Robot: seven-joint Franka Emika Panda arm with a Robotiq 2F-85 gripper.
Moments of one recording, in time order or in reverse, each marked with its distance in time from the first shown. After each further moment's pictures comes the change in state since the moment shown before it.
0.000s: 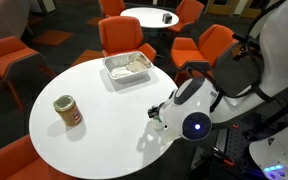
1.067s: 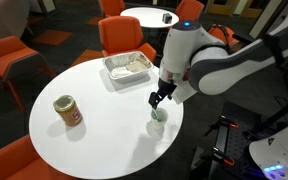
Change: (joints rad) arm -0.358 -0.188 0.177 0.027 1.287 0.088 -1.546
